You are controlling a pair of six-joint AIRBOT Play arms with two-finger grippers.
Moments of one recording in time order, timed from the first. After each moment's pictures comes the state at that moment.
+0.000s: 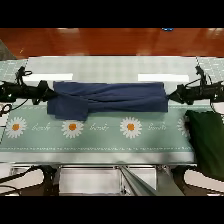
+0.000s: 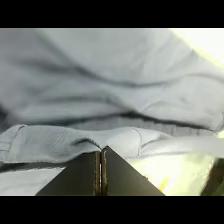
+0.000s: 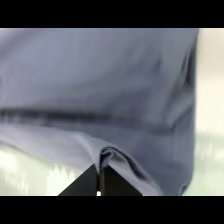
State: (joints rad) left arm 0.31 -1.40 1.01 0.73 -1.14 -1.33; right arm -0.33 -1.38 1.02 -0.77 1.19 1.19
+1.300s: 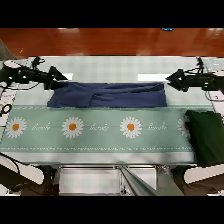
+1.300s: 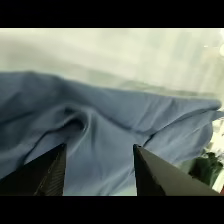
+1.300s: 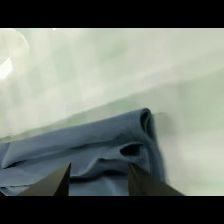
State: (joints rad) left arm 0.27 -1.84 1.49 0.70 -1.28 -1.39; right arm -0.37 -1.71 1.28 -0.58 1.06 1.18
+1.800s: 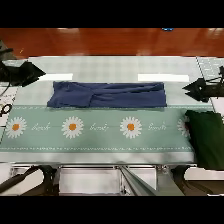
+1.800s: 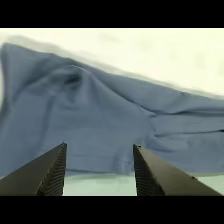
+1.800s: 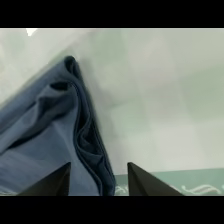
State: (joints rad) left arm 0.27 -1.15 1.10 0.92 -1.06 -1.34; right arm -0.56 -1.54 1.11 -0.72 1.17 1.19
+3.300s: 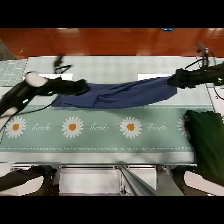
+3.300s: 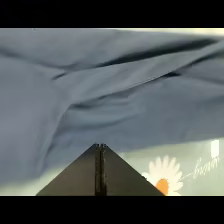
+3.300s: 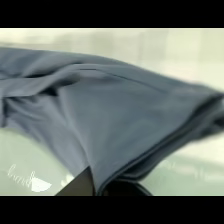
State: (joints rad) left arm -0.27 -1.41 1.08 0.78 -0.80 -1.36; right arm -0.21 -1.25 1.17 -0.86 1.25 1.25
